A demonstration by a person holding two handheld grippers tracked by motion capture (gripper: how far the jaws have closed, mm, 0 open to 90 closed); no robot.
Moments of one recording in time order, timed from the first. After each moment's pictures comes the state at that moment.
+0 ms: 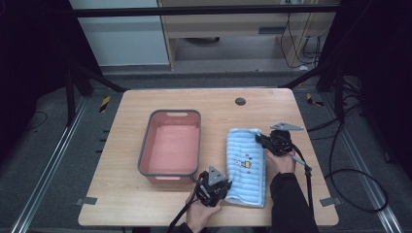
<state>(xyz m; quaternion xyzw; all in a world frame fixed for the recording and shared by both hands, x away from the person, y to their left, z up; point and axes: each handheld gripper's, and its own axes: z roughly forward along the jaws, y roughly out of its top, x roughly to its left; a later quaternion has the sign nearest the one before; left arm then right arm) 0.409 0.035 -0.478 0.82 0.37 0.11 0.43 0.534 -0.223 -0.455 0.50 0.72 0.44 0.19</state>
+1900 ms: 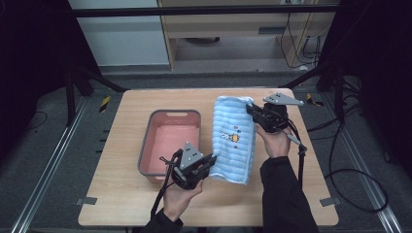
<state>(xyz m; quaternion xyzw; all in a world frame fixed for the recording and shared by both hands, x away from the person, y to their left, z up) 0.412 0.086 -0.372 0.78 0.35 0.19 0.49 0.528 -0.173 -0.332 0.44 0.70 0.50 0.27</state>
